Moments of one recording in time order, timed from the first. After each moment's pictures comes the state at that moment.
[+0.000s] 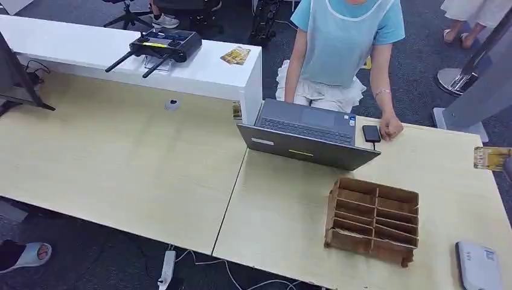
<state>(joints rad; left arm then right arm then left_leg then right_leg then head) -0.10 -0.23 1.25 -0.25 -1.14 -0.03 -0.09 -0.67 -0.57 0.00 -0.89 0.40 0.22 -0.21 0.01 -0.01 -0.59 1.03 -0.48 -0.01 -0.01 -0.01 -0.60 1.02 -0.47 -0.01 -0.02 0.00</state>
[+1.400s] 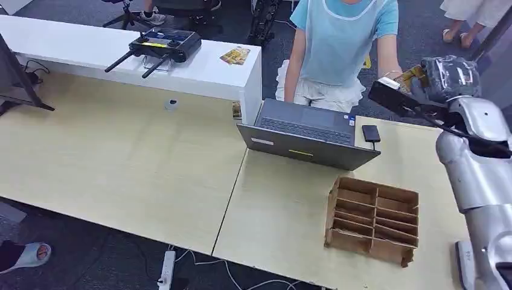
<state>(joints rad) -0.11 -0.23 1.22 -0.25 -1.19 -0.03 -0.04 -1.09 -0.17 0.34 -0.70 1.14 0.03 -0.05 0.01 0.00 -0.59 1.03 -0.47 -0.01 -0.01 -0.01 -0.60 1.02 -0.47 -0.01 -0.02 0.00</state>
